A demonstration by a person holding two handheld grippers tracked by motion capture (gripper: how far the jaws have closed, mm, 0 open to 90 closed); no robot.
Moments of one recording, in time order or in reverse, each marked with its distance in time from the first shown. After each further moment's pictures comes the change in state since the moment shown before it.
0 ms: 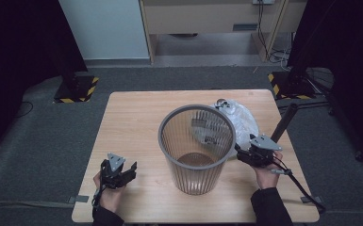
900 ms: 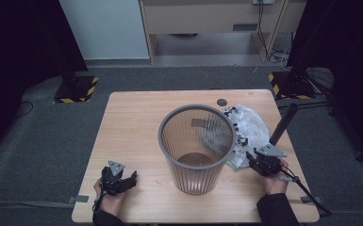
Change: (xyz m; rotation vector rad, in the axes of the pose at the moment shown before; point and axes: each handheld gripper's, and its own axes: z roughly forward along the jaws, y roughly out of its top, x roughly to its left) left arm -0.001 -0.027 0.015 0.077 0.007 -0.013; right arm -0.022 -0.046 -0.009 0.161 -0.020 -0.001
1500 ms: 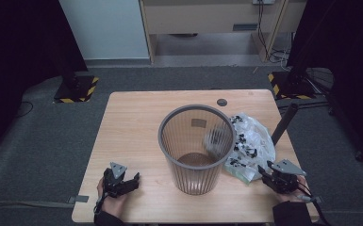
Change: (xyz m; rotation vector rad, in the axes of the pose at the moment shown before) left arm -0.007 -0.004 -0.001 -0.021 -0.012 0.024; right arm -0.009 -0.033 -0.051 -0.003 -0.002 0.010
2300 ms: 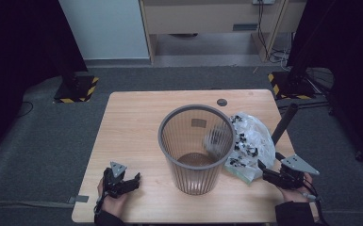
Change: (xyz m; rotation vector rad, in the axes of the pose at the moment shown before) left arm 0.004 0.001 0.003 0.016 -0.033 -0.029; right arm -0.009 0.020 -0.015 -0.157 0.024 0.090
